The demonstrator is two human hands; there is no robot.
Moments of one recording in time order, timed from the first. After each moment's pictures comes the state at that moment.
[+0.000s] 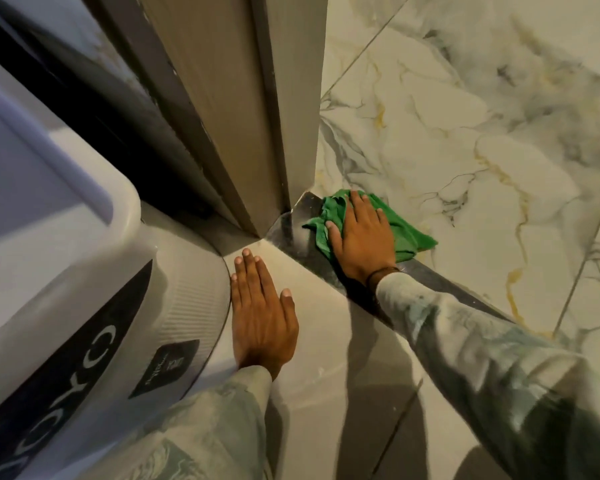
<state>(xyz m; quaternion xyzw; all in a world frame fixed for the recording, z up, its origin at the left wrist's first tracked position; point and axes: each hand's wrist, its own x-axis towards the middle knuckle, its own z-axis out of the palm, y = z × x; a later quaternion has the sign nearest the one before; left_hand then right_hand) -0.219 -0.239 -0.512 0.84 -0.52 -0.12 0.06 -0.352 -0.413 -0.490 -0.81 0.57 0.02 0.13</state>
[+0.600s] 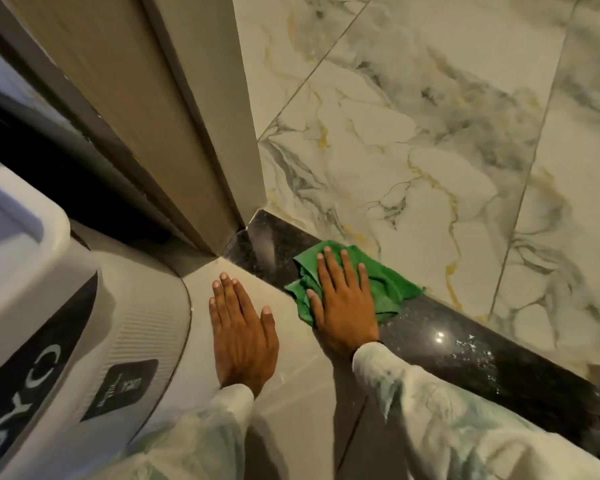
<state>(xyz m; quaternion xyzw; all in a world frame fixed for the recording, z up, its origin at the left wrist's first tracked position) -0.253 -0.237 -0.509 0.83 -0.54 -0.13 0.05 -0.420 -0.319 -0.493 -0.81 0.58 -0.01 0.10</state>
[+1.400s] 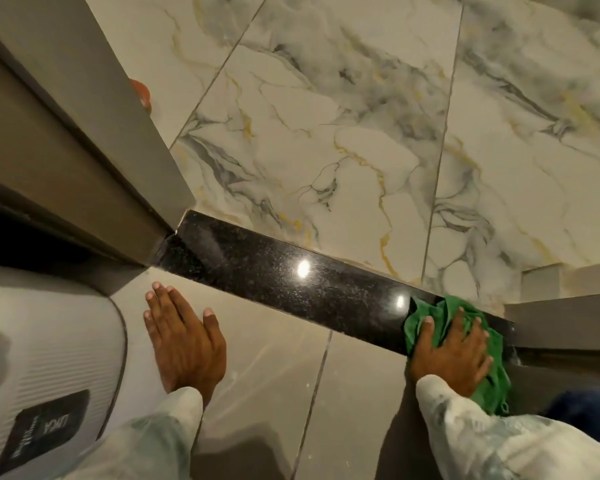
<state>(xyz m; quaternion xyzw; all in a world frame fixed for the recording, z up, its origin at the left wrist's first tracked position) -0.256 -0.236 -0.503 0.83 -0.55 -0.10 0.05 -0.624 -0.213 -0.502 -0.36 0.93 -0.09 0.05</state>
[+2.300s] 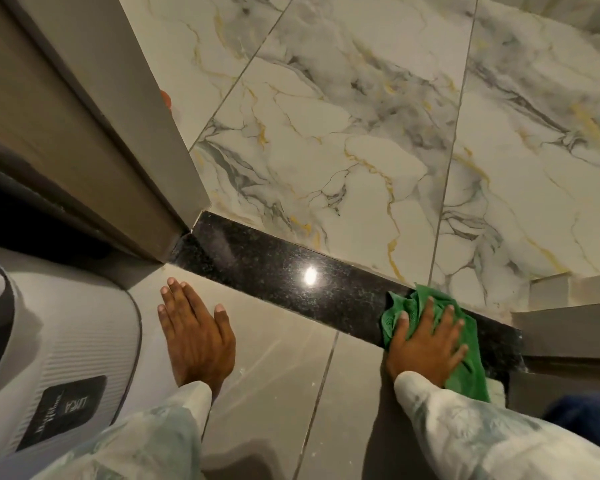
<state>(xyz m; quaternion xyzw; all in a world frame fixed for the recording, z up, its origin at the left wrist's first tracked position) -0.259 -0.236 -0.490 0.83 -0.54 -0.11 0.03 -0.572 -0.232 -0.481 -0.41 0.90 -0.04 0.11</state>
